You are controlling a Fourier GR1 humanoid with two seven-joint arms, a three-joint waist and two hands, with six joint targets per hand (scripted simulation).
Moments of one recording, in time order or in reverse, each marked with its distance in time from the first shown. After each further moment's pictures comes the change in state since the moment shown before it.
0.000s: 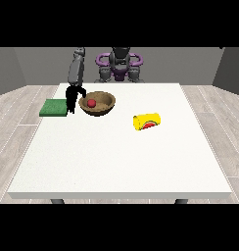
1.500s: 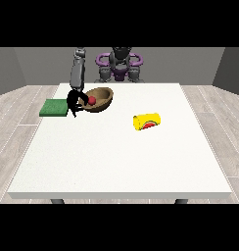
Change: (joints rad) left arm 0.017 0.152 0.090 -0.075 0.174 -0.076 0.053; right arm -0.059 -0.034 0.023 0.118 0.063 -0.242 -0.157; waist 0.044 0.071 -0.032
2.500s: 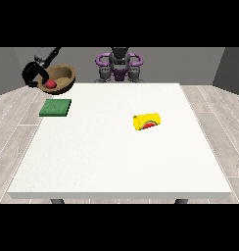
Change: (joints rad) left arm 0.195 0.070 0.081 0.230 -0.051 -0.061 -0.169; right arm -0.086 -0.401 0.110 -0.082 0.106 0.071 0.642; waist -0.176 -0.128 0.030
